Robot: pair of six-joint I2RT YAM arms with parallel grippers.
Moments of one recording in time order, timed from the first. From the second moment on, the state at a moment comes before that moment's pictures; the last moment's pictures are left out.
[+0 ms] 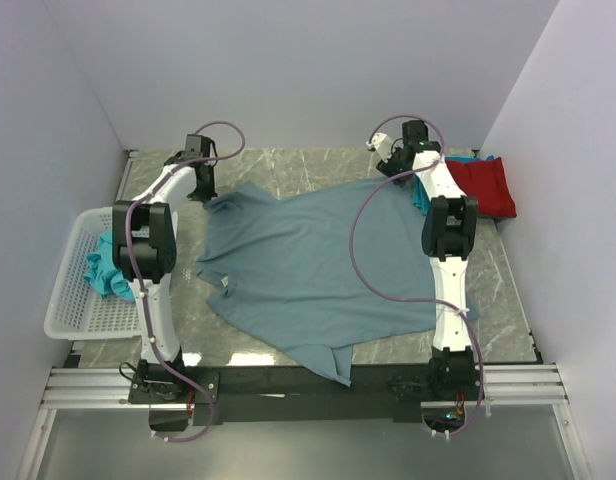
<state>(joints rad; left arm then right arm) -0.08 2.14 1.72 -0.56 -0.21 -0.13 0.04 2.61 2.40 -0.75 -0.15 -0.93</state>
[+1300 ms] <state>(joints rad) -0.07 2.06 1.74 -0.59 -0.23 -0.14 0.06 2.47 2.29 -0.77 -0.09 -0.75</state>
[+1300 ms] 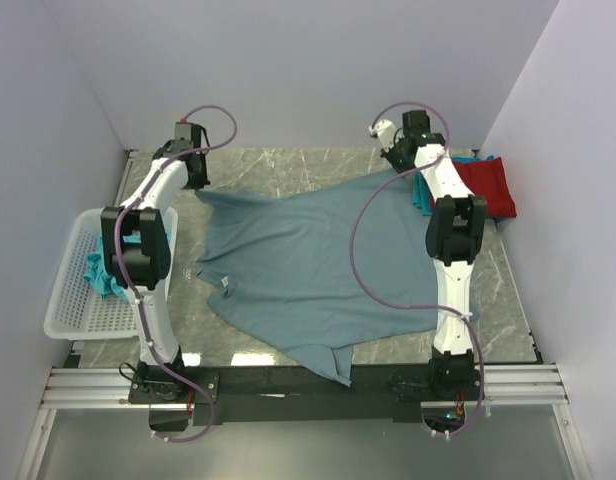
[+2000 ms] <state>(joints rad) -0.05 1.51 1.91 -0.43 -0.19 -0.15 0.25 1.66 2.29 -0.76 0.01 -0.75</state>
